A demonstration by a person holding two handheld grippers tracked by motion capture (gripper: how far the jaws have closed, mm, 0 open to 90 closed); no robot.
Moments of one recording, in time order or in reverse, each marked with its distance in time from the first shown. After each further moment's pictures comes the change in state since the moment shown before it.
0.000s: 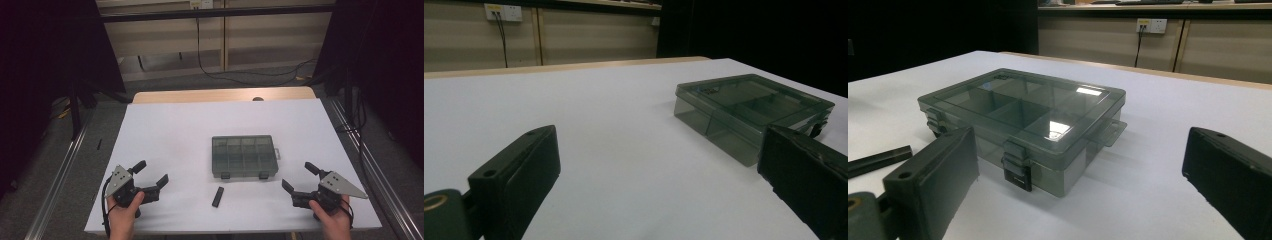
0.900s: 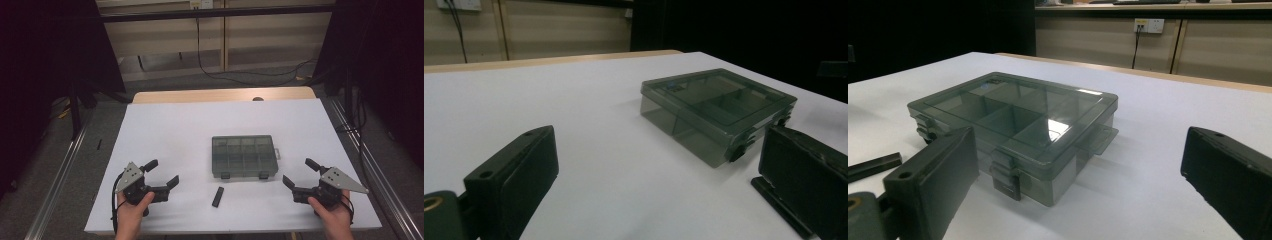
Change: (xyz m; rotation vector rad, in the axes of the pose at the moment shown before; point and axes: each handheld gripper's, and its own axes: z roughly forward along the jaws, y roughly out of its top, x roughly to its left) left arm -0.016 0.006 0.021 0.029 -0.113 -0.009; right arm -0.008 0.005 0.005 0.007 -0.006 0.004
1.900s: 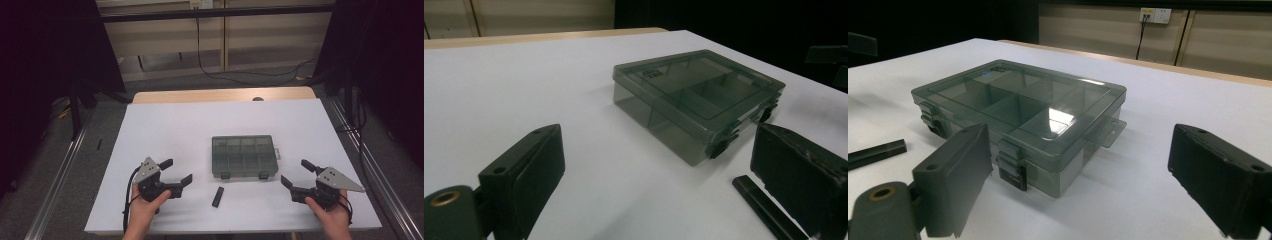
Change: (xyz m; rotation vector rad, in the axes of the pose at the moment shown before) left arm -0.016 0.005 0.031 0.103 -0.046 0.003; right arm 0.006 0.003 0.002 0.049 0.011 -0.030
